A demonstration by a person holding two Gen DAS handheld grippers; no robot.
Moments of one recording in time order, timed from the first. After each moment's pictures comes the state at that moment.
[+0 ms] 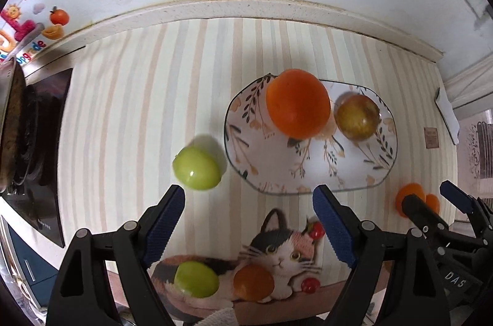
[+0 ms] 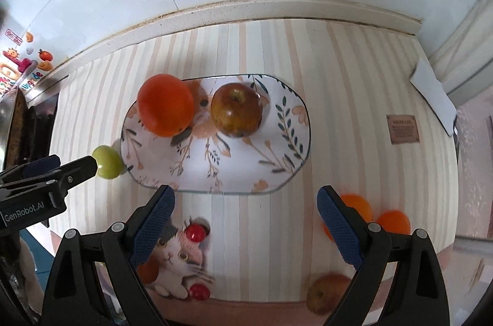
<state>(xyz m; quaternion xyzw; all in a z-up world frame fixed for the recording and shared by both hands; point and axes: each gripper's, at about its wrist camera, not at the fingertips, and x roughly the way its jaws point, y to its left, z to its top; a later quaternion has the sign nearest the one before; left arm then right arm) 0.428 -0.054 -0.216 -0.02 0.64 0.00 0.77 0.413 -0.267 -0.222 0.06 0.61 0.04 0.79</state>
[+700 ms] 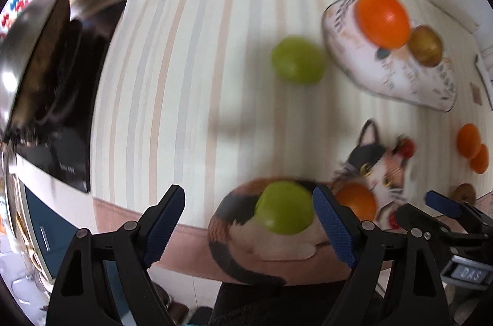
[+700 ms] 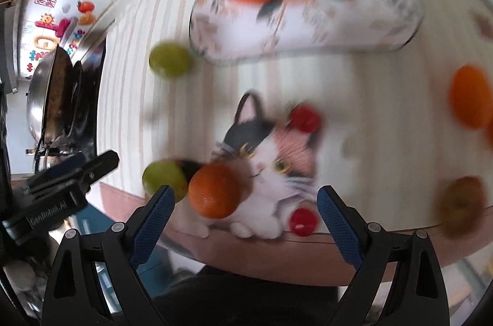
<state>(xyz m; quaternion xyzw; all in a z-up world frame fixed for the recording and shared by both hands) 0.337 0.024 -0.264 0.01 0.69 0.07 0.72 0.333 -0.180 -0.311 0.18 0.70 0.16 0.67</state>
